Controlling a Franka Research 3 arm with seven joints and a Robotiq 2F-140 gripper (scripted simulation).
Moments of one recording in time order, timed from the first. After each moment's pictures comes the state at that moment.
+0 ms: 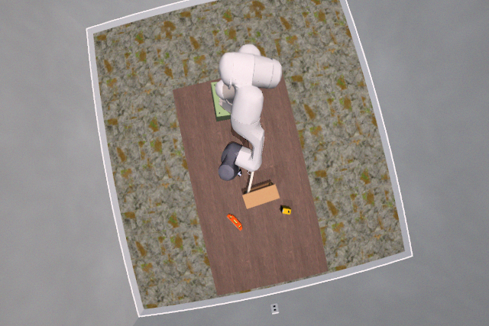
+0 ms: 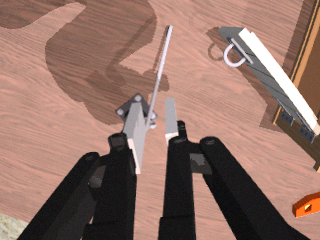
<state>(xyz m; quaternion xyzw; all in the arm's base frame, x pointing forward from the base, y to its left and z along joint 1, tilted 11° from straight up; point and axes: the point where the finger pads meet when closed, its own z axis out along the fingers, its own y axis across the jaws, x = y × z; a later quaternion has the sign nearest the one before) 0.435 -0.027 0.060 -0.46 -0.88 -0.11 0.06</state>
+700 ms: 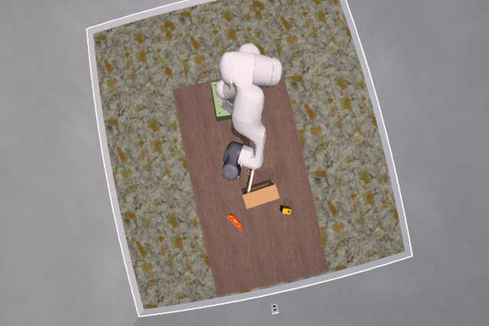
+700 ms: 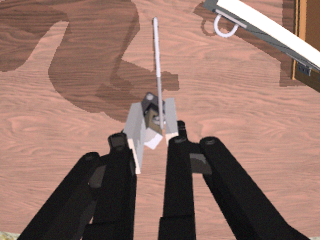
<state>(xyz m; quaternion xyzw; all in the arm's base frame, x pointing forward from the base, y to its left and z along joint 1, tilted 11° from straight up) 0.435 -0.028 0.060 -0.60 -0.79 -0.08 0.07</state>
